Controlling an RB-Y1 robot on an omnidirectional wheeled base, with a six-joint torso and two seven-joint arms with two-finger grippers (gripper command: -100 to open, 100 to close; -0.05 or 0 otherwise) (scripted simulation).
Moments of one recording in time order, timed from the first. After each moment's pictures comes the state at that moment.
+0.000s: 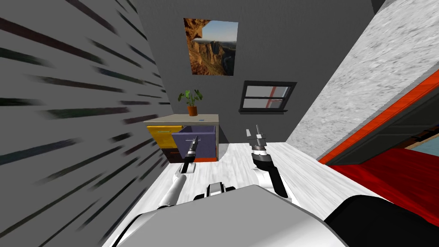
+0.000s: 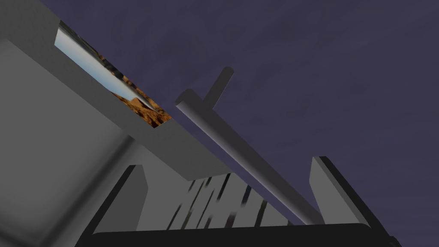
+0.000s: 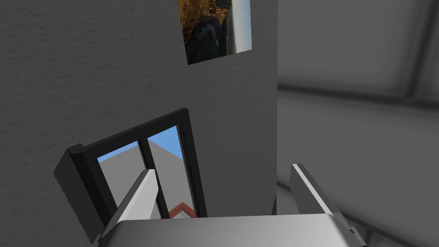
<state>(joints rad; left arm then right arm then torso) -0.36 0.05 0.12 -0.86 -0.13 -0.90 -0.52 0.46 -0.03 -0.05 -2.36 -0.03 -0.41 -0.15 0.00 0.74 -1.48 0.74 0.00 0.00</state>
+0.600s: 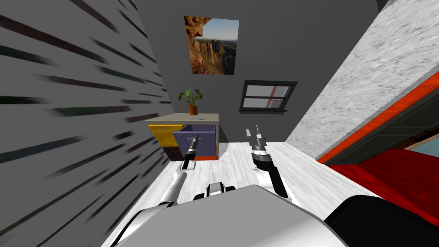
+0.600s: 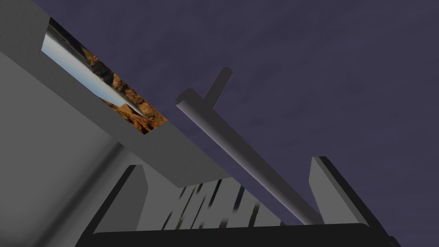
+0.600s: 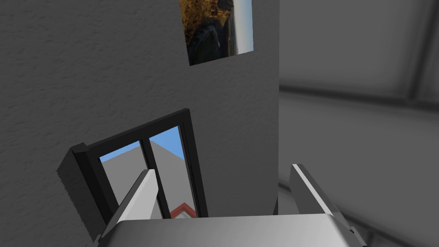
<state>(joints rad) -0.39 0.05 0.12 -0.89 -0.13 -0.82 -0.50 0.46 -0.03 -0.05 -2.36 -0.03 -0.41 -0.15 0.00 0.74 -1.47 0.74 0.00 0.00</state>
